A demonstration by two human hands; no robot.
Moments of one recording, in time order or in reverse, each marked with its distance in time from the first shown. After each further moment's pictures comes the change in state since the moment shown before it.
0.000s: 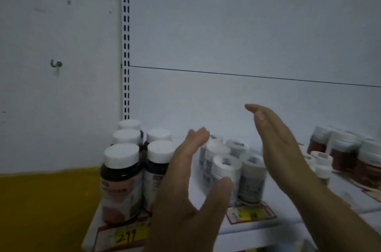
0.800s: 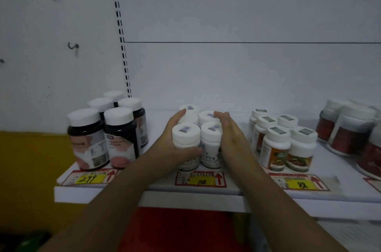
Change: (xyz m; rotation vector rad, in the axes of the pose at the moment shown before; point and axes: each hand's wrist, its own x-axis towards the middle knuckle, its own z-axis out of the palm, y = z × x) left_hand 0.033 -0.081 0.043 0.264 -0.016 -0.161; right_hand -0.008 0.095 -0.001 0.473 -0.272 0.364
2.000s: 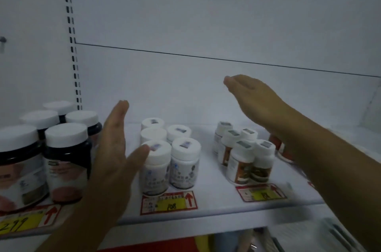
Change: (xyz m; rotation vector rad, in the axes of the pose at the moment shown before) left_hand -0.003 0.028 -0.001 -0.216 0.380 0.170; right_hand 0.039 -0.108 -0.091 -0.854 0.152 -0.226
